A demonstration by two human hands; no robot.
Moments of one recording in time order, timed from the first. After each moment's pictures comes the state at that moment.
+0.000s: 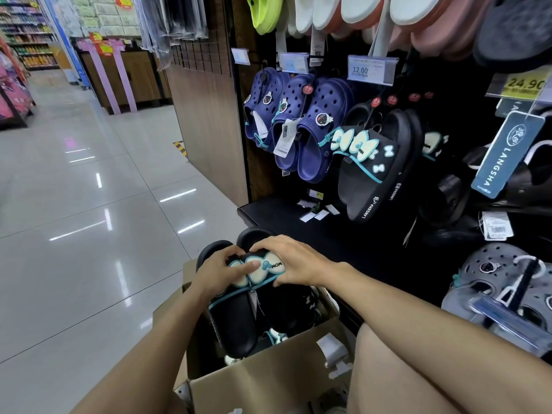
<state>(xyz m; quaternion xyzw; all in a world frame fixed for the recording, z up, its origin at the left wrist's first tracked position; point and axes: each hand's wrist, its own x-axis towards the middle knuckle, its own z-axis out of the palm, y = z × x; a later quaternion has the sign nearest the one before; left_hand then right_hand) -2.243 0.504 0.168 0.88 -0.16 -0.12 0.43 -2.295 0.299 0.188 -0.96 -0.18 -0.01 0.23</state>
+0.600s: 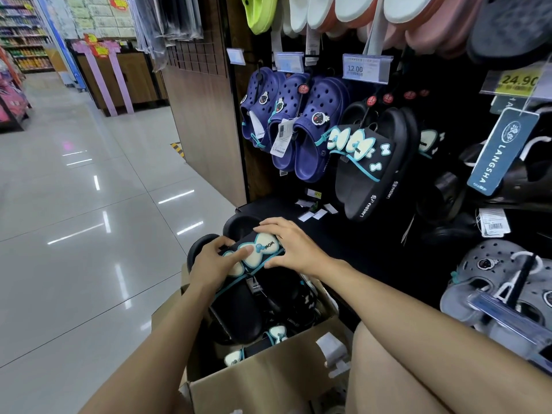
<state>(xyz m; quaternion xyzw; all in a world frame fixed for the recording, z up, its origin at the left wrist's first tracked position) -2.238 0.496 0.167 0.85 -0.07 -0.03 0.52 -2.276 0.292 0.179 -0.93 -0.12 -0.09 0.34</state>
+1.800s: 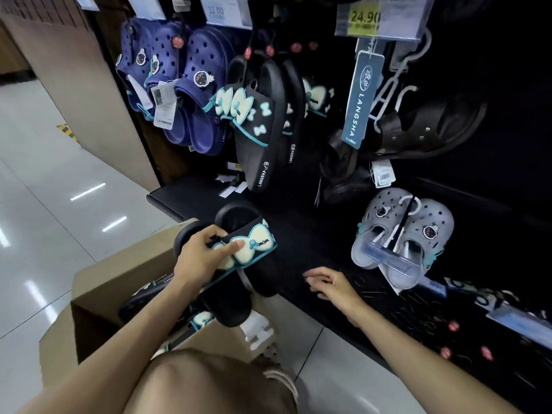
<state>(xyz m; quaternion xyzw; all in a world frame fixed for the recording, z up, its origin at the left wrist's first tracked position) -2.289 0.346 0.143 0.83 -0.18 -0.14 0.50 -2.470 0.124 0.048 -0.72 0.31 -0.04 0.62</state>
